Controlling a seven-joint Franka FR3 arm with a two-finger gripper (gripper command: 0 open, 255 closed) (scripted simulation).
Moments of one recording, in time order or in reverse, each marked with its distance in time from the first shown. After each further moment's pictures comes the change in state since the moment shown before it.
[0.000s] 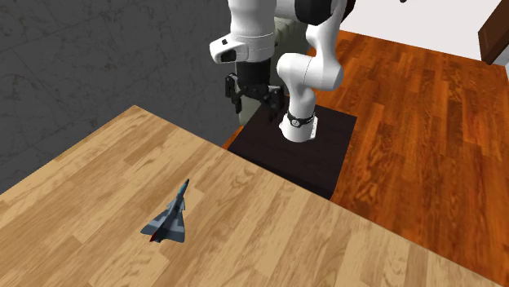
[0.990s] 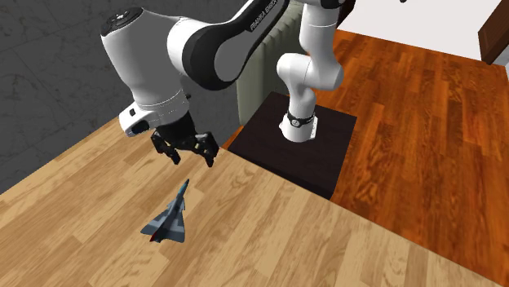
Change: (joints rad) arm 0.017 0.635 -0.209 0.471 0.155 0.043 -0.555
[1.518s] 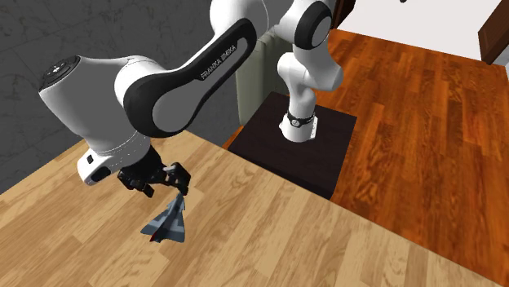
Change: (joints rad) arm -0.078 0.369 0.013 0.406 0.115 -0.119 -0.209
